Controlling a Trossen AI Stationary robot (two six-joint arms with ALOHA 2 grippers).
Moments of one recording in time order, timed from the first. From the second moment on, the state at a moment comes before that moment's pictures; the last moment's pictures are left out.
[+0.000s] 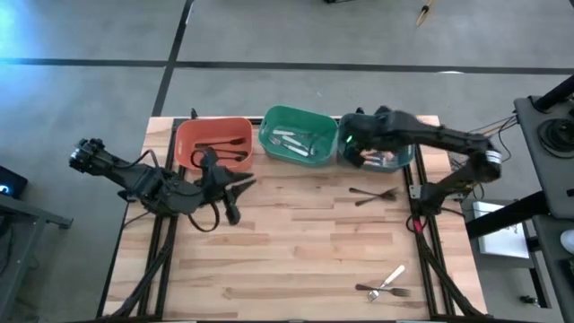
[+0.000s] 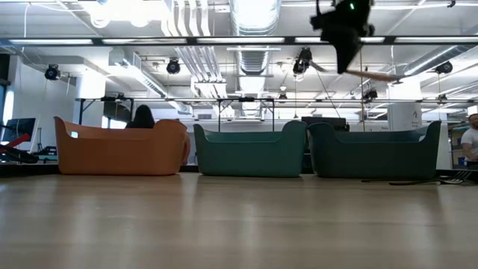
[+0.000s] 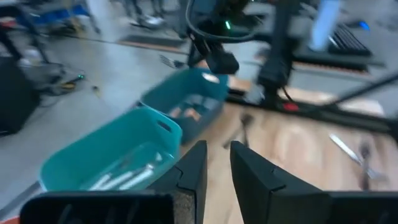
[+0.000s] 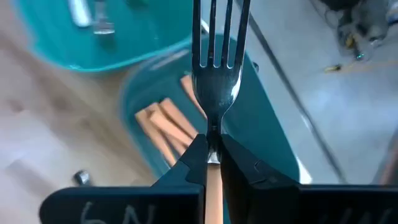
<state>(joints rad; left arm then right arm) -0.44 1.16 1.23 -0.49 -0.84 -0.32 -0.25 1.46 1.52 -1.38 0.55 0.31</state>
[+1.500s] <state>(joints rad) -0.40 1.09 1.23 -0.42 -0.85 -0.28 -0.27 1.30 0.97 -1.18 -0.13 0.24</state>
